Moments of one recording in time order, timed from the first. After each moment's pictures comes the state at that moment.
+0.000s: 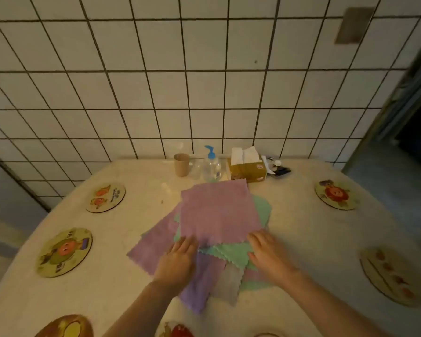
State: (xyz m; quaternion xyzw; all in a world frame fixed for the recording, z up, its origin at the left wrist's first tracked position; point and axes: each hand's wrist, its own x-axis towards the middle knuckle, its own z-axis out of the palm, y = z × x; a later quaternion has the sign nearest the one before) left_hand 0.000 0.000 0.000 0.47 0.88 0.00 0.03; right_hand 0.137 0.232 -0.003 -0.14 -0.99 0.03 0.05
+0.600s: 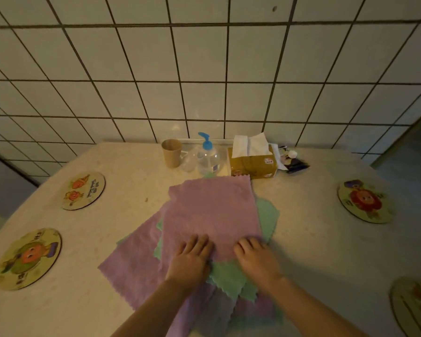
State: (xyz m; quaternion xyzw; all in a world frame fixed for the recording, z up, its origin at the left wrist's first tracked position) left_hand -0.030 0.107 -0.052 0.43 0.88 -0.01 0.20; right_hand 0.075 0.286 -0.069 -0.04 -1.00 -0.02 0.00
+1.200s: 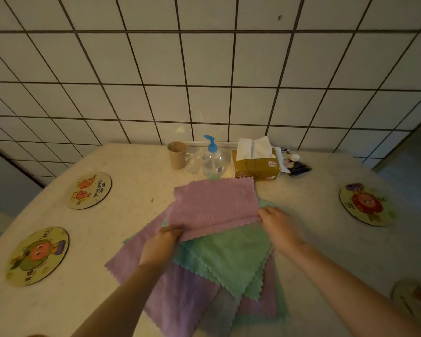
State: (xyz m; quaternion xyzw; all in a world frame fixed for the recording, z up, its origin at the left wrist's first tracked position) left_hand -0.084 0.062 -0.017 0.33 0.93 0.12 0.09; right_hand 0.043 0.335 0.011 -0.16 -0.99 0.05 -0.01
